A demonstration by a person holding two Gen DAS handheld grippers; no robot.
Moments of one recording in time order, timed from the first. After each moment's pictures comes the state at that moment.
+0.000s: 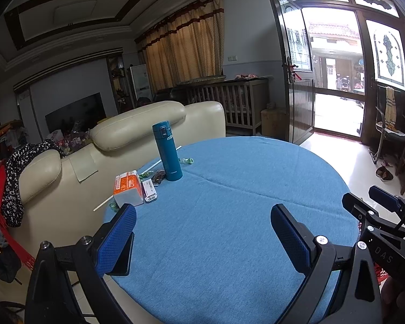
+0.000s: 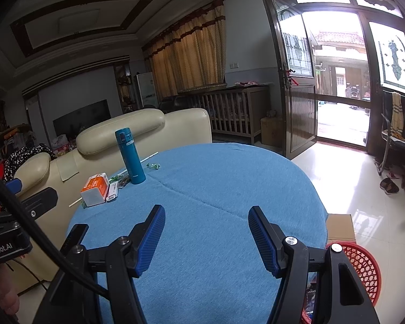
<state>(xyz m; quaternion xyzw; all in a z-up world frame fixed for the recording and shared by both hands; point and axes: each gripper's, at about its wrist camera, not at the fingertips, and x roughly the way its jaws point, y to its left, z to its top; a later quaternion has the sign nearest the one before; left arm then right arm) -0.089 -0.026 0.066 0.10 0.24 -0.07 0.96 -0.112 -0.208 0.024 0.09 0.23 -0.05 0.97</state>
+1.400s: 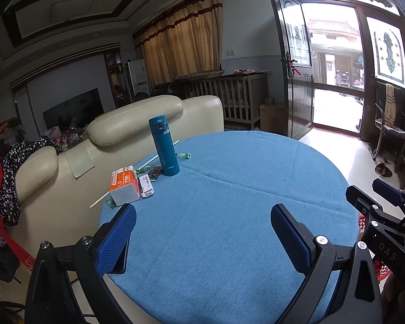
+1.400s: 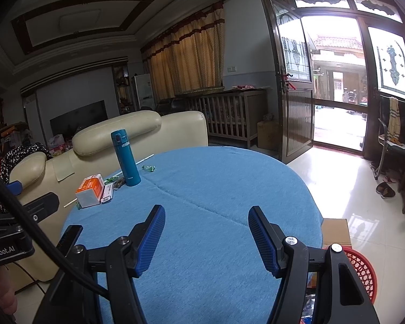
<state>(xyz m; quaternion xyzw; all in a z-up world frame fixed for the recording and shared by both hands) -0.083 -0.028 0.062 0.10 0.26 -0.07 0.96 -0.112 -0.213 0.027 0.07 0.22 -0.06 0.97</state>
